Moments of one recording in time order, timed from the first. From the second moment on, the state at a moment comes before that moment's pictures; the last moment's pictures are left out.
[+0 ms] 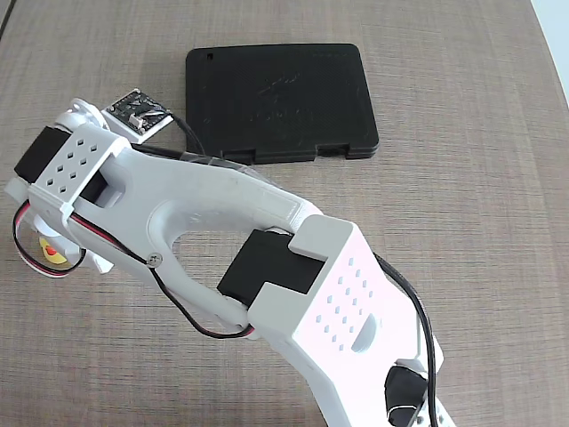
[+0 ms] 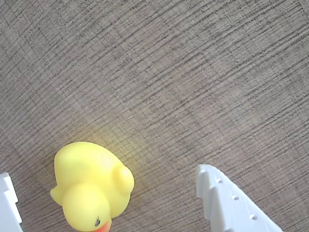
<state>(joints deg) -60.8 55.7 70.8 71.3 3.0</state>
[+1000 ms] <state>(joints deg) -63.5 51.5 64.4 71.3 3.0</state>
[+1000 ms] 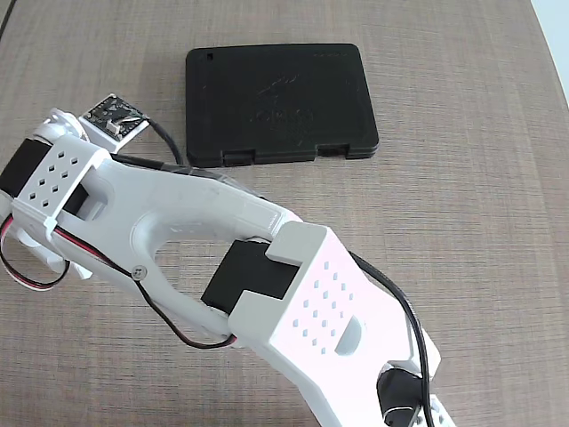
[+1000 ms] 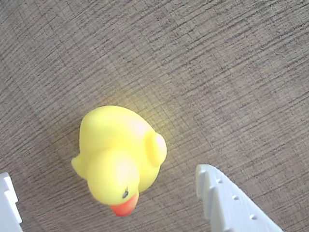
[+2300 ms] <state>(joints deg) -56.9 53.7 61.2 73.7 2.8</state>
